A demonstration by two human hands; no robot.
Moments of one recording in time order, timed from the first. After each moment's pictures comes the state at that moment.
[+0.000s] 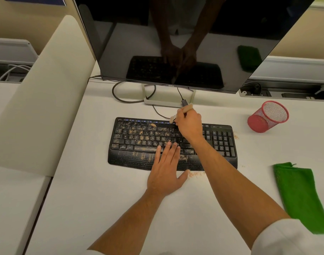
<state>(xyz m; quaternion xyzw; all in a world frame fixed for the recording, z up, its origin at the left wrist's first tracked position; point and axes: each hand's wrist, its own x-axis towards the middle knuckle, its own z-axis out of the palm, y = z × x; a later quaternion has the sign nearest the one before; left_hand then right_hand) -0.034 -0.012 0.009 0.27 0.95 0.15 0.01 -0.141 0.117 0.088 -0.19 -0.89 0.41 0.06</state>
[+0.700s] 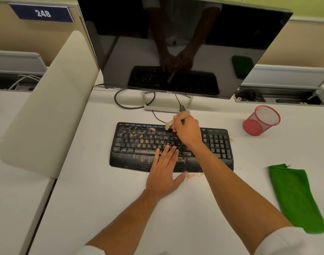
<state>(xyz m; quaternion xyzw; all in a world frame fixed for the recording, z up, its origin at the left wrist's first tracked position) -0.031 -0.017 0.015 0.28 0.94 0.19 0.00 -0.117 0.118 0.103 -0.14 -0.86 0.48 0.06</state>
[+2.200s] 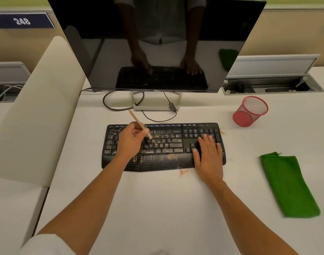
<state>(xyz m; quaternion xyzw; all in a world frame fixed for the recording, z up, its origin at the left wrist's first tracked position) -0.128 -0.056 0.082 0.03 0.82 0.56 0.09 0.006 0.187 0.013 -0.16 -0.96 0.19 0.13</state>
